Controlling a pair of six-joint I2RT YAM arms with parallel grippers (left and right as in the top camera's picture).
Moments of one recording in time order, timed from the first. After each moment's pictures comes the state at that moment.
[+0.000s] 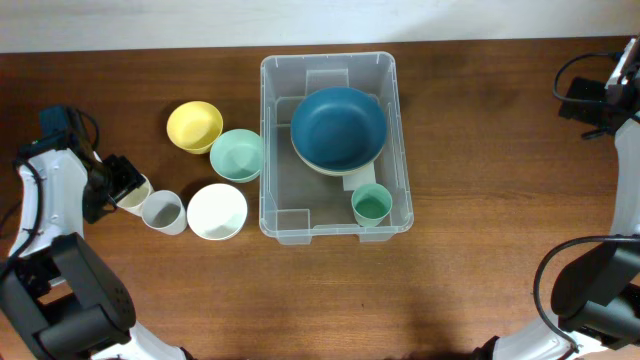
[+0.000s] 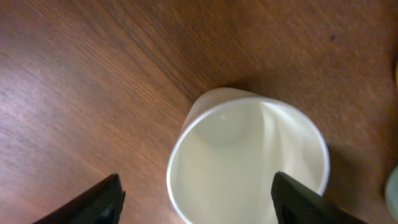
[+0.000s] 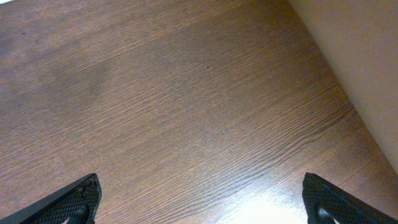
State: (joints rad) left arm 0.40 1.85 1.43 -0.98 -0.03 -0.33; right arm -0.43 1.84 1.74 -0.82 0.17 -0.02
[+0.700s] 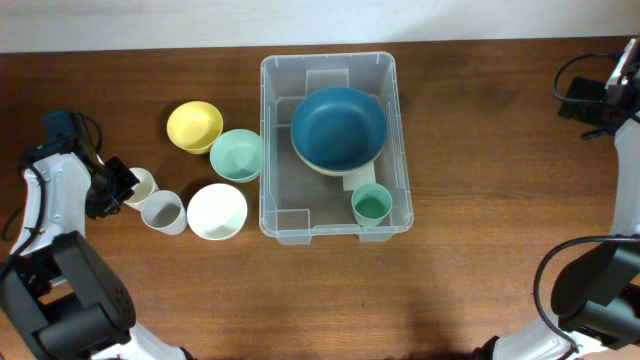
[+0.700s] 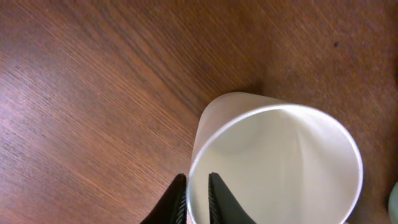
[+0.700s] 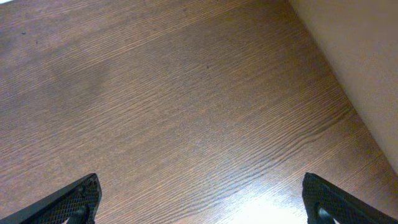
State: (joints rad) left arm 0.40 1.85 1.39 -0.92 -0.03 -0.34; right arm -0.43 1.84 1.74 -0.82 0.17 -0.02
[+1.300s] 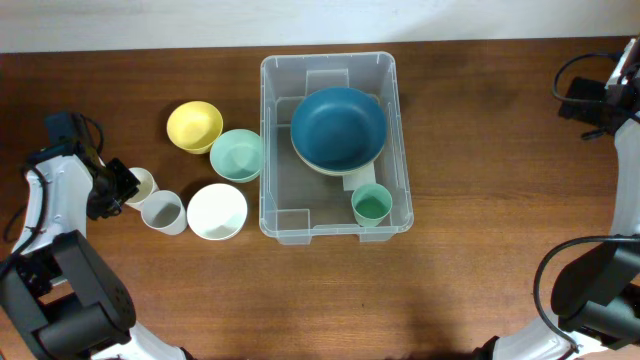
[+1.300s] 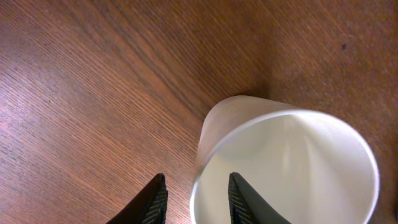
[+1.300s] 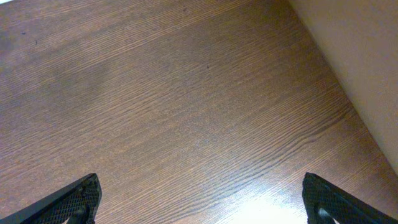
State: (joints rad) left arm 0.40 1.85 1.36 -0.89 -0.04 -0.35; right arm -0.43 1.84 1.74 -0.82 0.17 -0.02
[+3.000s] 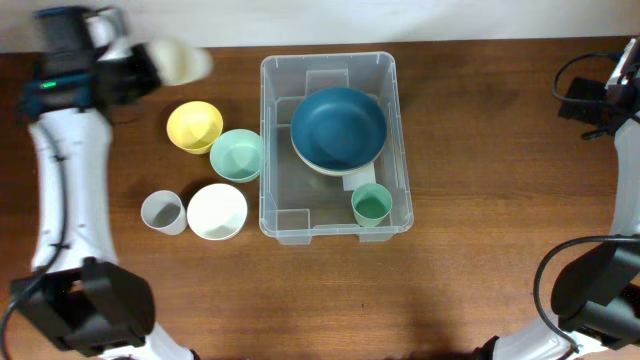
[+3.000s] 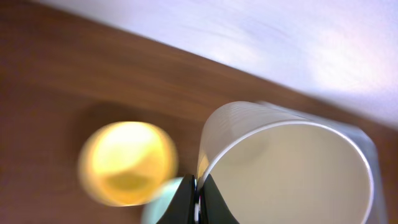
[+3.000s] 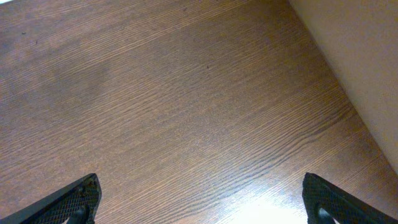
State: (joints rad) left arm 0.12 1.84 1.87 -0.82 0.33 -0.25; right arm -0.43 1.84 1.74 -0.82 0.17 -0.02
